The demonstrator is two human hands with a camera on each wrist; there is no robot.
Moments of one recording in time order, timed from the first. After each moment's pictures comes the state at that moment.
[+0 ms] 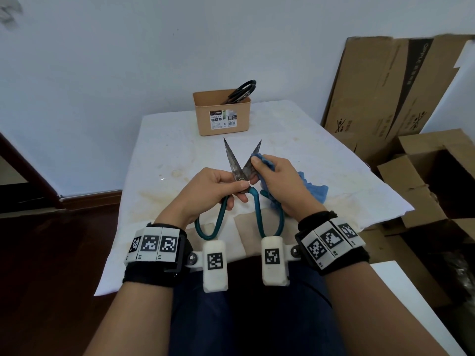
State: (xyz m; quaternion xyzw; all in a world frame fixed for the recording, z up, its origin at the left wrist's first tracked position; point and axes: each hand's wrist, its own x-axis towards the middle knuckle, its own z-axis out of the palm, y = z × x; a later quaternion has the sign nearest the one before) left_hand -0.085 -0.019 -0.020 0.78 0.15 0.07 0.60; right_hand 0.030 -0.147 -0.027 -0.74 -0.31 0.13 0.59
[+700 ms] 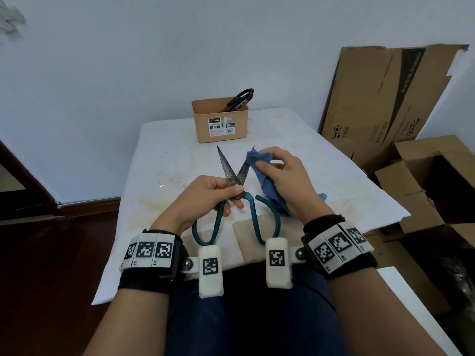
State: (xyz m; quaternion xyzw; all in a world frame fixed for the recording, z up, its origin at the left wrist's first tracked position) left_hand -0.084 -0.013 -0.021 0.78 0.16 0.06 0.61; right_hand 0.038 -0.157 -0.013 -0.70 -0.30 0.12 0.64
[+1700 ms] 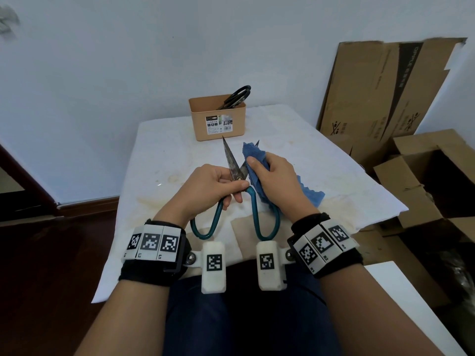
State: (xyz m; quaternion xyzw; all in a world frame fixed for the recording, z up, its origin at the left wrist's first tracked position) left_hand -0.081 -0.025 -0.001 0.83 0.14 0.09 0.54; right_hand 0.031 -0.146 -0.018 -0.80 -0.30 0.03 0.51
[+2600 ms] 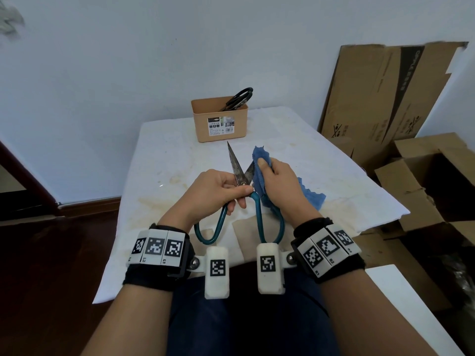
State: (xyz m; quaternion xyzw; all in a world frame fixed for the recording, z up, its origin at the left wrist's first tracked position) left_hand -0.082 -0.029 -0.007 0.83 0.12 0.08 0.53; right_hand 0.029 -0.143 -0.021 -0.81 -0.24 0.09 0.53
